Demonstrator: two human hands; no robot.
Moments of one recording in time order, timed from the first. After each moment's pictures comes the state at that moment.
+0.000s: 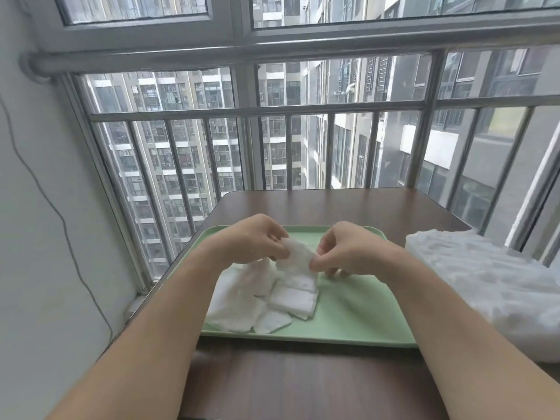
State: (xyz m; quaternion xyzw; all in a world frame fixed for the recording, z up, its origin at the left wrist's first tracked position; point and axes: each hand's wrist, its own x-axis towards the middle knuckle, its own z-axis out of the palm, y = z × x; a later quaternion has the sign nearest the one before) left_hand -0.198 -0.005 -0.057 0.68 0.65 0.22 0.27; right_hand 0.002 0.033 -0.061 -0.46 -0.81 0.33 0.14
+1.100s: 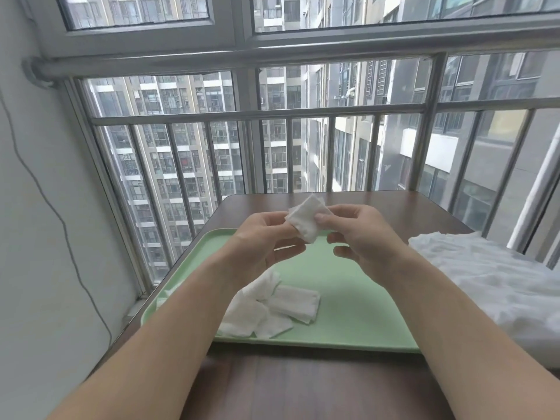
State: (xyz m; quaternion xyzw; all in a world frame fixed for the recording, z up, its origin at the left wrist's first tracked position) left_hand -0.177 -0.015 -0.069 0.49 0.44 0.54 0.53; right_hand 0.000 0.030 -0.060 -0.39 -0.60 0.55 0.43
